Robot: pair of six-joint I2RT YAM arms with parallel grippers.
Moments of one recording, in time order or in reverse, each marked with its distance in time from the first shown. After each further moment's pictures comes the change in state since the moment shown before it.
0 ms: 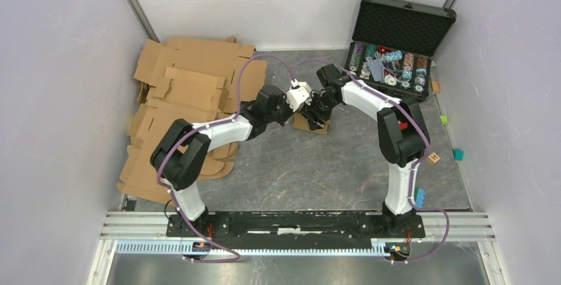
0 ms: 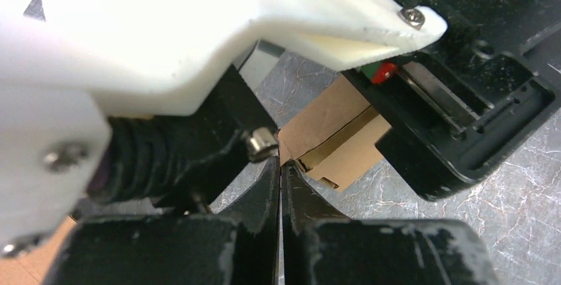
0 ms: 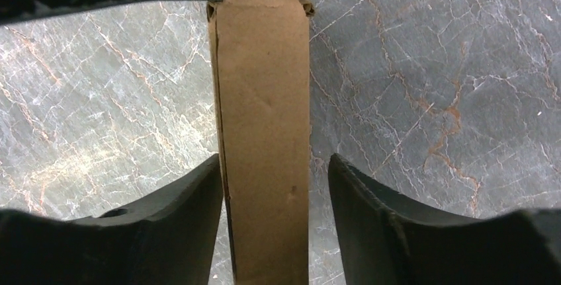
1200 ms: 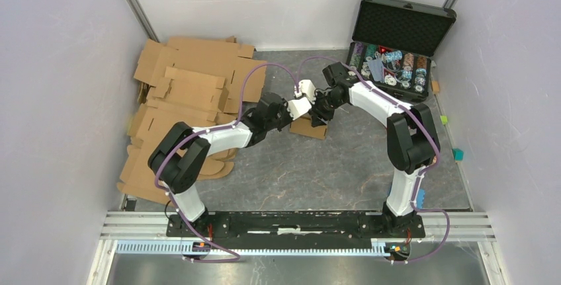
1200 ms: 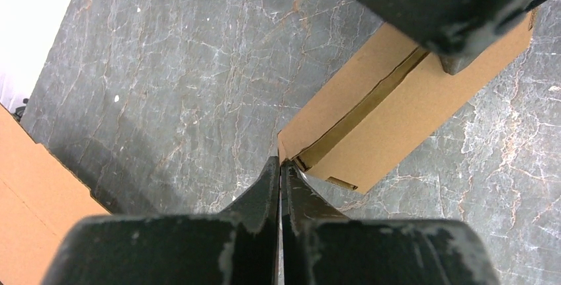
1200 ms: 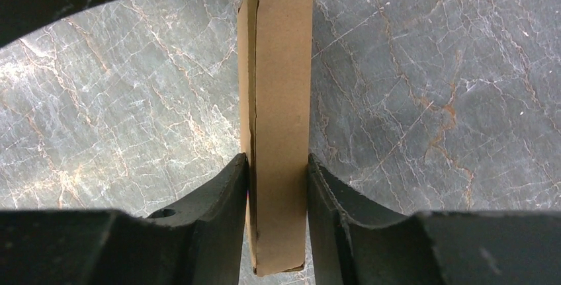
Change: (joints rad) left arm -0.037 -0.034 -0.084 0.050 -0.090 0.151; right arm -0.023 -0.108 -0.063 -0.002 -0.085 -0.038
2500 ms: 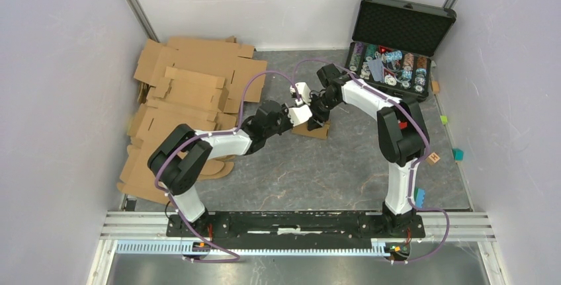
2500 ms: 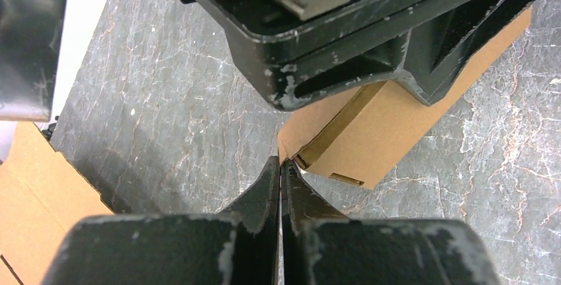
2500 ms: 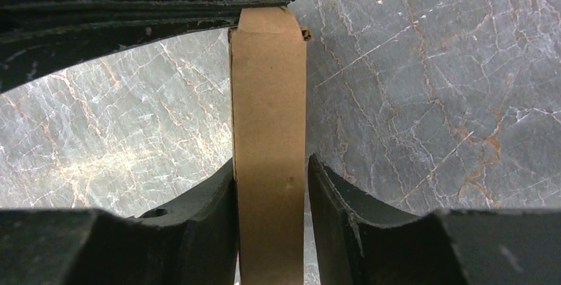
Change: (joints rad) left arm -0.032 -0.011 -0.098 0.161 -0.026 0.056; right arm 0.011 0.108 0.074 -0.041 -0.039 0.019
